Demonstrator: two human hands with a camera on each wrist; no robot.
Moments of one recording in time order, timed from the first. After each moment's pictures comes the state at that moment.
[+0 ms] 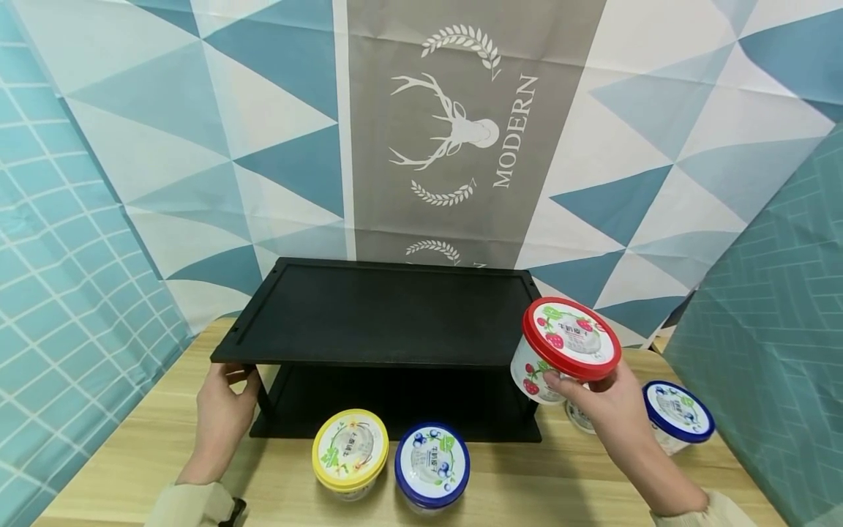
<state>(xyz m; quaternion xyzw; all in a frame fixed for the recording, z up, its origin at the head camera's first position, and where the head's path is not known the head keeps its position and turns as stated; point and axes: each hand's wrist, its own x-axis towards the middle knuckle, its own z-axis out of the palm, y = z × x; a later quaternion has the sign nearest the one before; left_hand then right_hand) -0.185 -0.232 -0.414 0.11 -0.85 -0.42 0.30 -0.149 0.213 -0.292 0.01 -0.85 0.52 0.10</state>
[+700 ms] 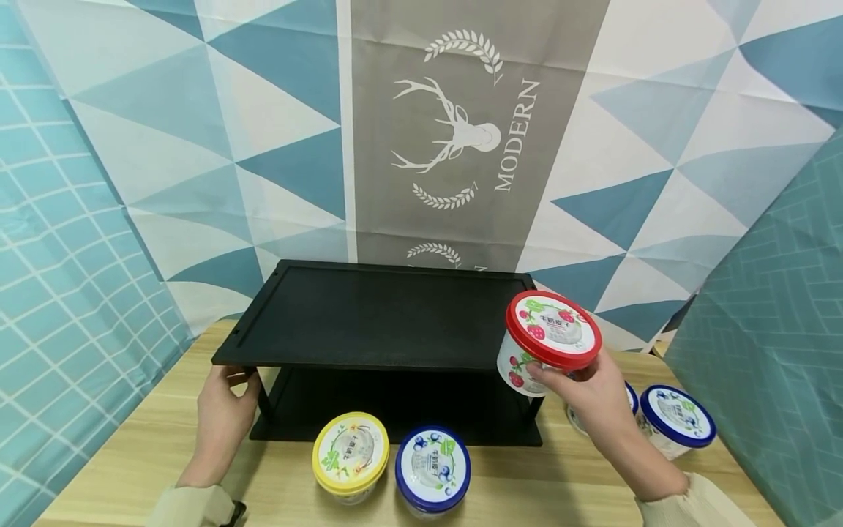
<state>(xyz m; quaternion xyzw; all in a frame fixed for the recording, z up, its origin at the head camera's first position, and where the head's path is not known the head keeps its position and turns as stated) -0.186 -0.233 -0.415 0.11 -0.85 -0.42 0.31 -0.158 0.195 -0.286 0.04 -0.84 0.54 0.10</state>
